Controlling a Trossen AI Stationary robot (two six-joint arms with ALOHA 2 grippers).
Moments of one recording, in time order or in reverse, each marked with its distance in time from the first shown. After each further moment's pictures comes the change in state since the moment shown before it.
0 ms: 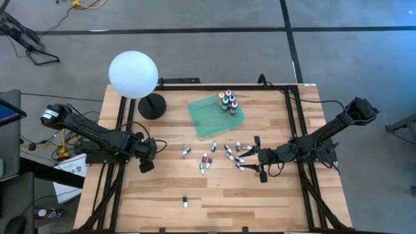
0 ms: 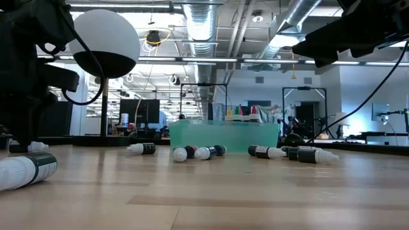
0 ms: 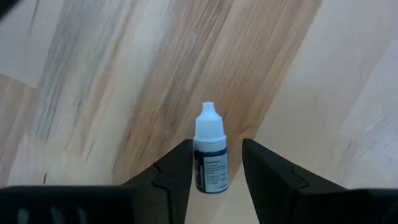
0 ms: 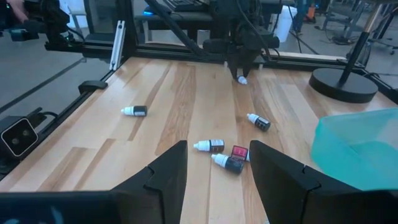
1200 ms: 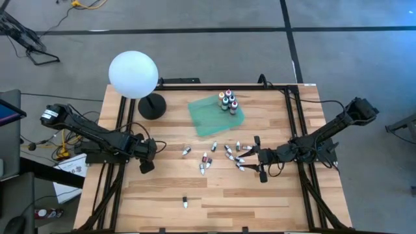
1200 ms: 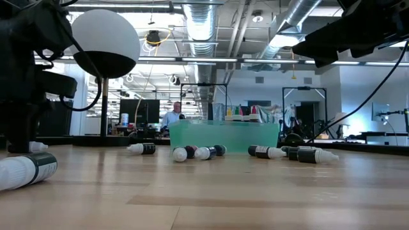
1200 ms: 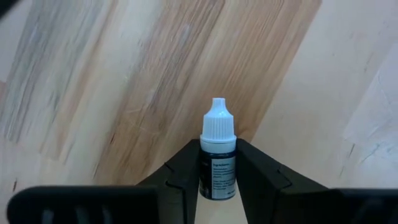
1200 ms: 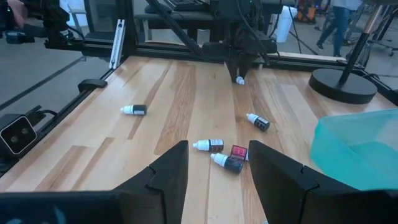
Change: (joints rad) left arm 0.000 0.000 -0.057 0.108 0.032 -0.015; right arm 0.000 0.000 0.000 -0.002 0.000 -0.008
